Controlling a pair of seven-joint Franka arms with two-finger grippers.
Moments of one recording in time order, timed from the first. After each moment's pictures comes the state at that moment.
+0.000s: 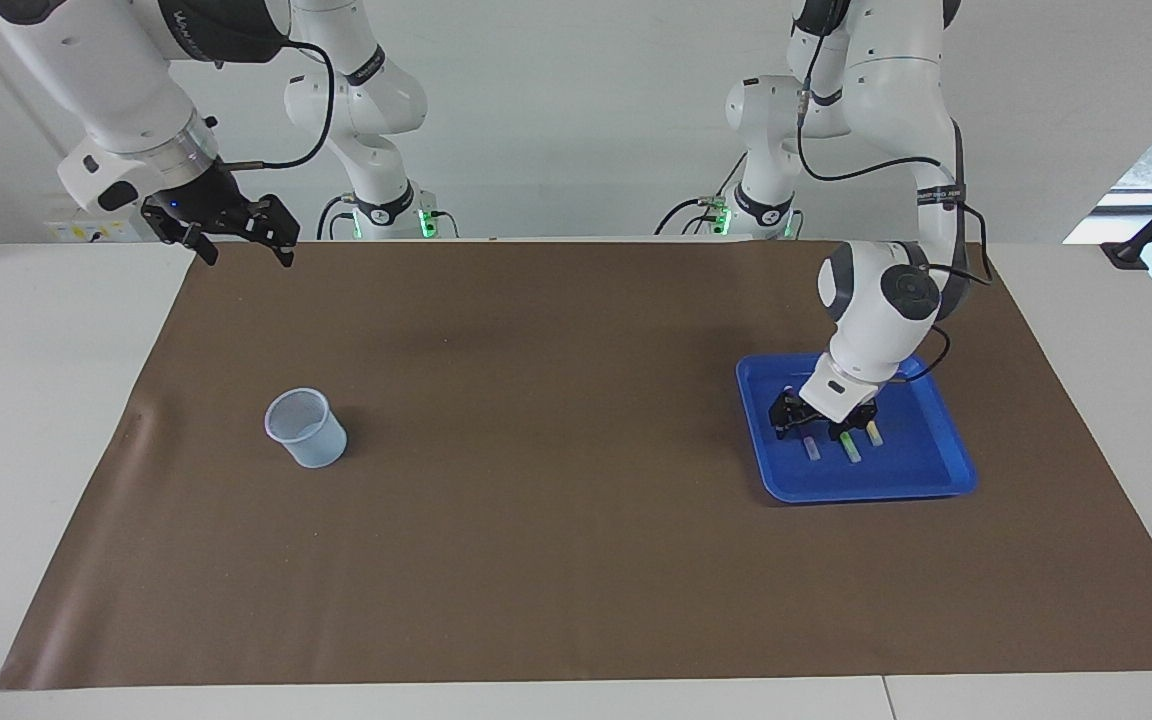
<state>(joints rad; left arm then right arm) -0.13 0.29 -0.05 -2.05 -0.04 2.35 -0.05 0.01 -0.01 -0.03 -1.57 0.01 1.43 0.04</state>
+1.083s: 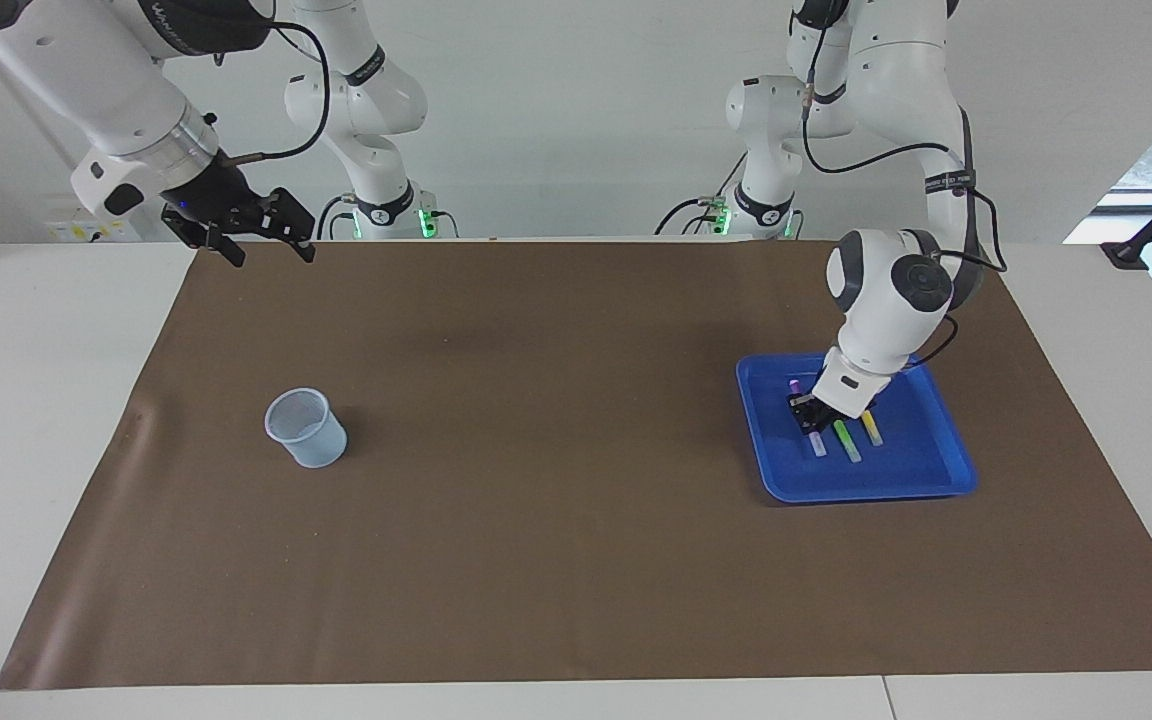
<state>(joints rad) -0.13 0.24 -0.05 -1.98 -0.03 2.21 -0.19 -0.02 -0.01 -0.04 -1.58 0.18 1.42 0.04</state>
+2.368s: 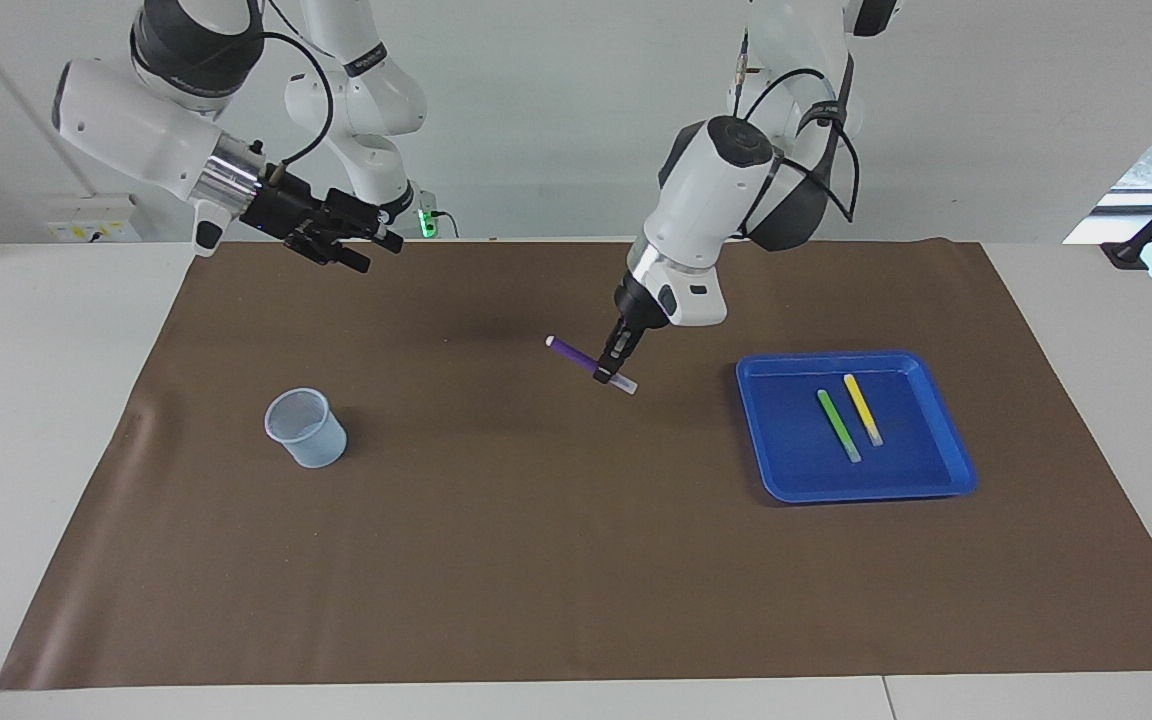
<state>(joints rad) -0.57 0.25 -0.07 -1.67 -0.26 2.25 -1.60 -0.05 -0.22 -0.03 -2.11 0.87 1.73 0.02</state>
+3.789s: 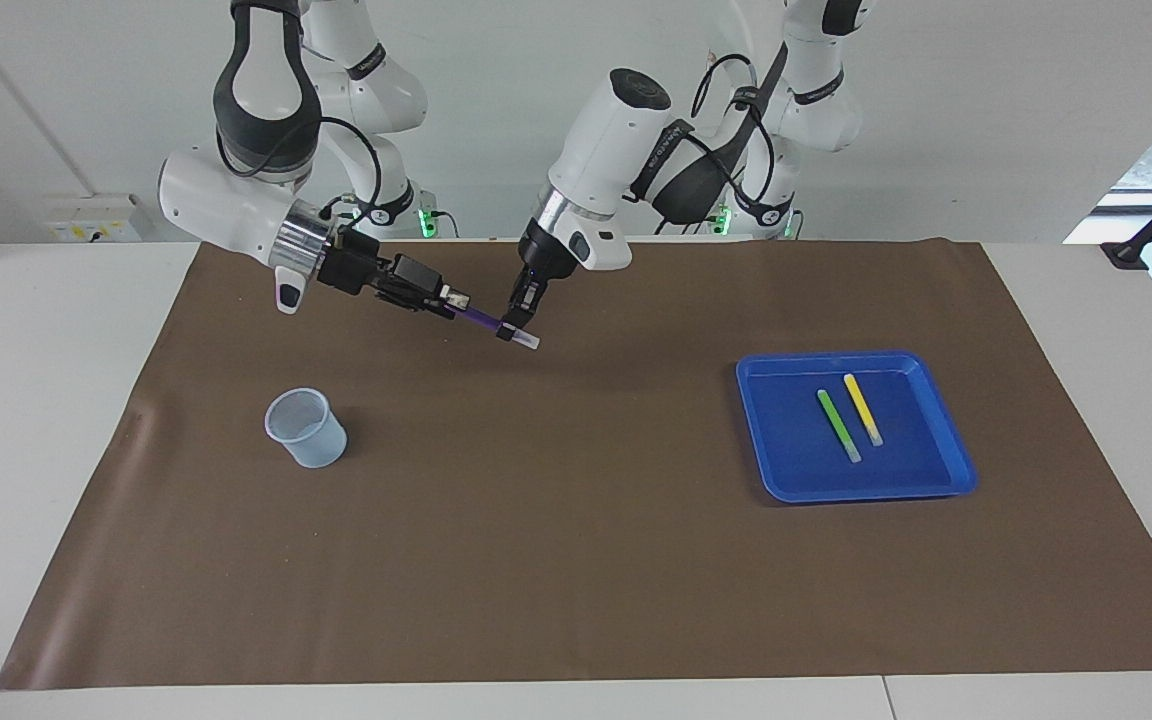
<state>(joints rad) -0.75 0.26 -0.07 -1.67 -0.28 2.40 -1.93 0.09 -0.12 -0.03 -2.19 1.19 1.98 0.03</state>
